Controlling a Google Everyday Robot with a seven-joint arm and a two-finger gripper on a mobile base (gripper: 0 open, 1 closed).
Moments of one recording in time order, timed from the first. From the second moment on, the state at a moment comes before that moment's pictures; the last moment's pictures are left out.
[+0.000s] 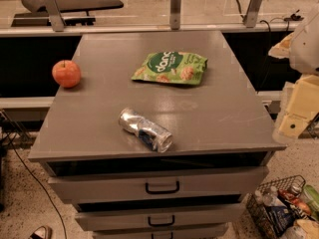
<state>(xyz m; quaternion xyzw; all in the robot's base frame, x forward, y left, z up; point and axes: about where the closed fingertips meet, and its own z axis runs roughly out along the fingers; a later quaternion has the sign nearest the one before) 0.438 -0.216 0.978 -0.60 0.78 -0.04 0.16</state>
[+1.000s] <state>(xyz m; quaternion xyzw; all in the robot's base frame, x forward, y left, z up) 0.478 -0.194 0.951 -0.61 0.77 0.01 0.21</state>
